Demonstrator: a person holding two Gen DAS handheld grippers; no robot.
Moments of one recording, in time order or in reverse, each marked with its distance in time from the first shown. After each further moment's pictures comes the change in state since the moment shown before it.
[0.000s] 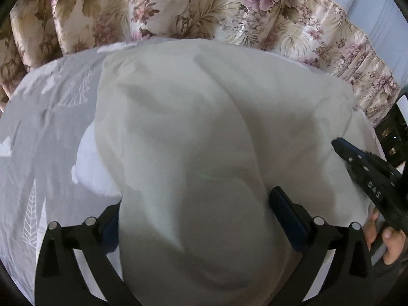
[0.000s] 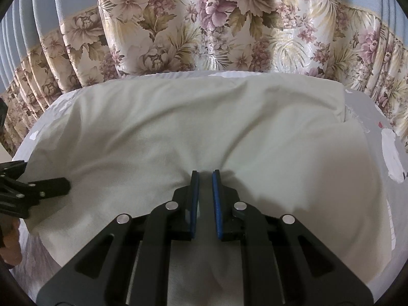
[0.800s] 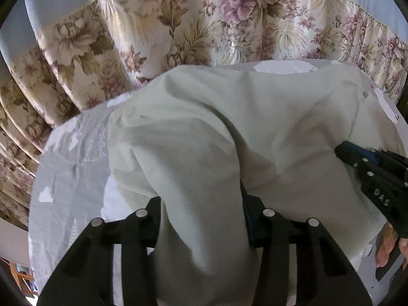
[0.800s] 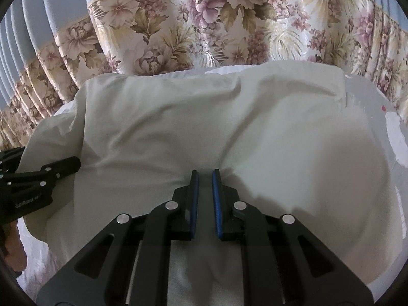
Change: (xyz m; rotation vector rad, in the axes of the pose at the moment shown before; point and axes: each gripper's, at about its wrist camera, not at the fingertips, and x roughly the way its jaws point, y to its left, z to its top) left arm -0.013 -0.055 0.015 0.203 -0.099 0.252; right arm 0.003 -0.011 -0.001 0.095 0.013 0.051
